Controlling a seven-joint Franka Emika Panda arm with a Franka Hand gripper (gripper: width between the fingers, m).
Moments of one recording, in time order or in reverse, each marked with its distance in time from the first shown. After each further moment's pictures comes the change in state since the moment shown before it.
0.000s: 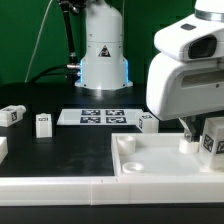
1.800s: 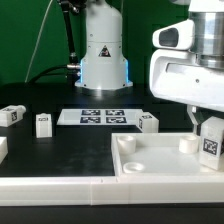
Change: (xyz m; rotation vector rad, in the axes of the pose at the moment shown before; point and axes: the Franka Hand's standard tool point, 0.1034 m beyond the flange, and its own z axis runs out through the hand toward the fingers) arm -0.003 0.004 0.003 0.017 0.075 1.178
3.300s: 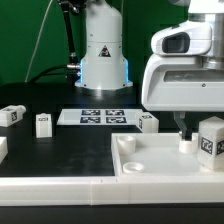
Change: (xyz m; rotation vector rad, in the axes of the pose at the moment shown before) arm 0.000 -0.002 0.001 0.010 -0.003 -0.786
